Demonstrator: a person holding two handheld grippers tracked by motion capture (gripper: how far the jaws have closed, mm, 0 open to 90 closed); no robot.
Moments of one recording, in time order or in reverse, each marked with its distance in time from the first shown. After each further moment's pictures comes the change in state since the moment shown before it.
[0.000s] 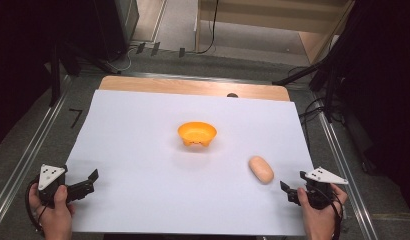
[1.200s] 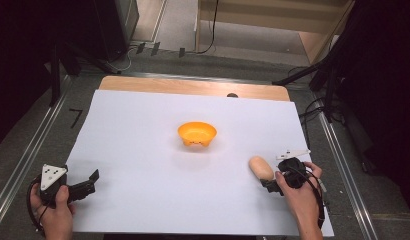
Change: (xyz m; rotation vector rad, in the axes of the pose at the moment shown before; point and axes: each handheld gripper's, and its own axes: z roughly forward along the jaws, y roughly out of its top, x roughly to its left) left arm -0.003 0.000 0.000 0.005 0.012 0.022; right arm 0.028 0.055 0.048 0.322 0.099 -0.076
